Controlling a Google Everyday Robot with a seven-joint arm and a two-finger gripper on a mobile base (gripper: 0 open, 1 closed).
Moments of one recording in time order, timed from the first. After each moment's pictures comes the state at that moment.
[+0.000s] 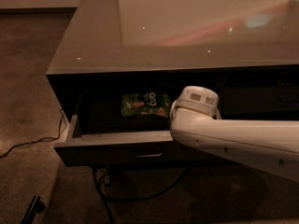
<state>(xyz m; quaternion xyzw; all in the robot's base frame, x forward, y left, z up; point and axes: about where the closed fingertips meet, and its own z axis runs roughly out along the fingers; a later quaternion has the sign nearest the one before) 0.580 -0.117 0.706 -0.62 0.70 -0.25 0.25</state>
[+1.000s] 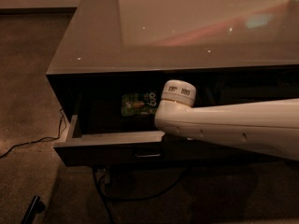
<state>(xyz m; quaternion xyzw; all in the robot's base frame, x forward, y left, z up) 0.611 -0.115 0.675 -0.65 0.68 -0.28 0.17</state>
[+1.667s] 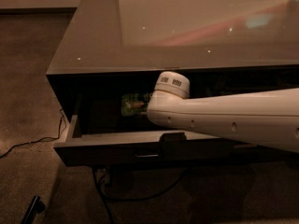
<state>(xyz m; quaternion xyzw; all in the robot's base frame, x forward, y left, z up) 0.609 -0.119 0.681 -0.68 0.67 -0.29 0.11</state>
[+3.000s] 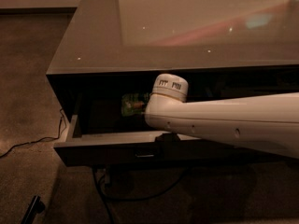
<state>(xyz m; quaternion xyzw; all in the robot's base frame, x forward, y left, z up) 0.605 -0.093 0.692 -0.67 0.67 -0.28 0.16</state>
